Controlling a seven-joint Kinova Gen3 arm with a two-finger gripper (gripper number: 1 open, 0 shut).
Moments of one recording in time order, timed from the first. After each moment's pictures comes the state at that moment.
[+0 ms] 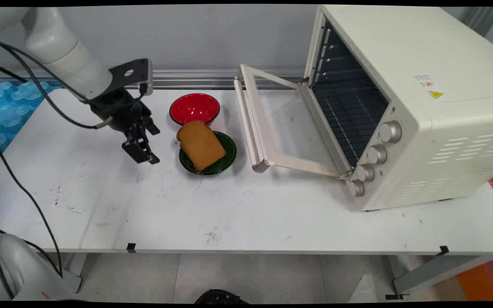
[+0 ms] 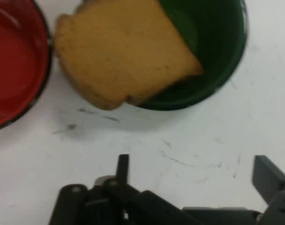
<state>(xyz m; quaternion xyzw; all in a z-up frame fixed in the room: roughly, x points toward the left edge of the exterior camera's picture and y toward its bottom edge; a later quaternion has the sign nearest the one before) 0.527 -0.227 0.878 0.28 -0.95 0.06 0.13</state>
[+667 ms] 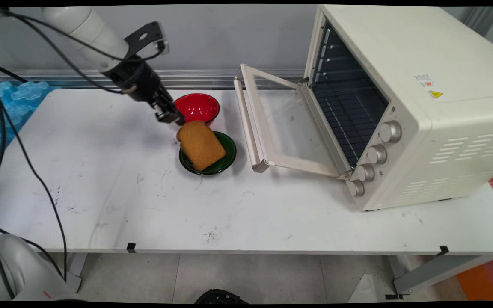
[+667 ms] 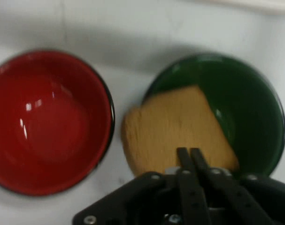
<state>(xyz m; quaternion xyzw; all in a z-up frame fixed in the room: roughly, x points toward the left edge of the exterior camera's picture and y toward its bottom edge) 0.523 -0.279 0.901 0.34 -0.91 0.08 0.20</state>
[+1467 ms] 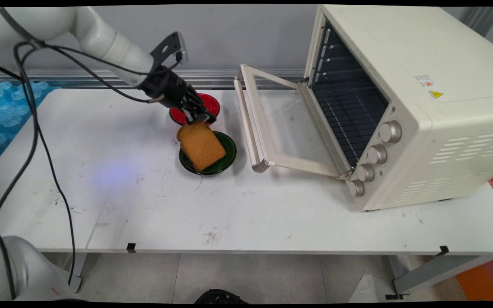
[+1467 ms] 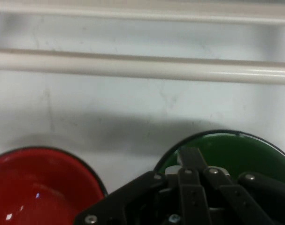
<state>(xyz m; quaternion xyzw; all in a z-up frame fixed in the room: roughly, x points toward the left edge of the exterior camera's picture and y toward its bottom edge) 0.516 -0.310 0.840 0.28 -0.91 0.11 0.30</state>
